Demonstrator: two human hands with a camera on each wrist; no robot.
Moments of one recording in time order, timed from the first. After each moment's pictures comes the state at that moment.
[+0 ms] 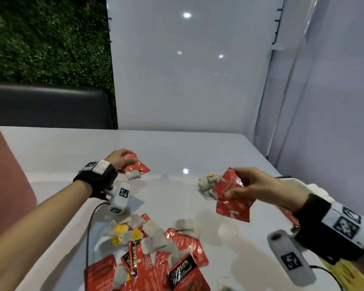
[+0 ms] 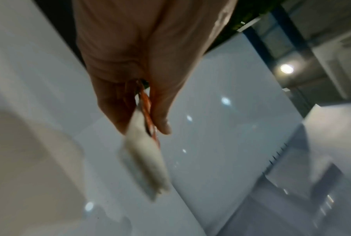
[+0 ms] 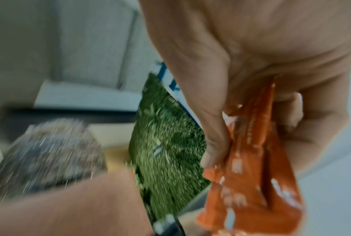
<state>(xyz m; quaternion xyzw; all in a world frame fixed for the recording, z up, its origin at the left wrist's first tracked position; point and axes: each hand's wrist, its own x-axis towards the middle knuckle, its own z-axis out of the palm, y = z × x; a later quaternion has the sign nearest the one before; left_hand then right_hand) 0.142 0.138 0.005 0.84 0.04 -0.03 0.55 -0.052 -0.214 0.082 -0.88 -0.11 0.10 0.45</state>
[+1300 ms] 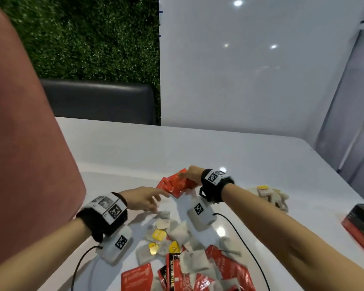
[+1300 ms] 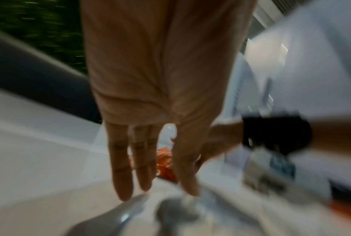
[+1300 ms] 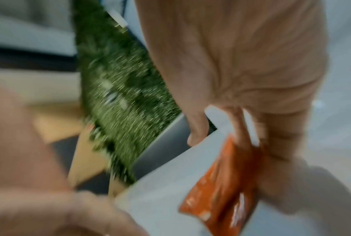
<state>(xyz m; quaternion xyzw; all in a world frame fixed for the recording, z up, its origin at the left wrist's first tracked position) 0.062 0.183 -0.020 0.93 -0.13 -0.24 0.23 0.167 0.003 -0.020 -0.90 -0.08 0.24 0.35</state>
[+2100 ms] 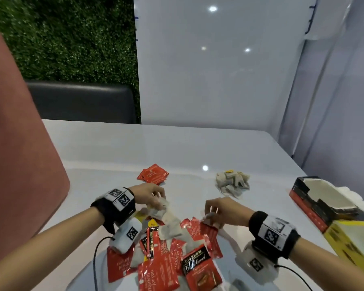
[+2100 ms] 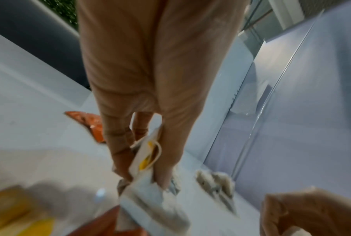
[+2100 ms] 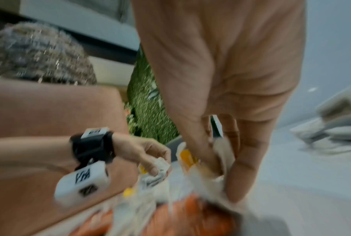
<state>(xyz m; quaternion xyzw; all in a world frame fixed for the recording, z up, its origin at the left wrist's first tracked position) 0.033 0.115 -0.022 0.94 -0.17 -0.22 0.20 -0.009 -0.157 -0.029 -0.94 -0.23 0.18 0.19</state>
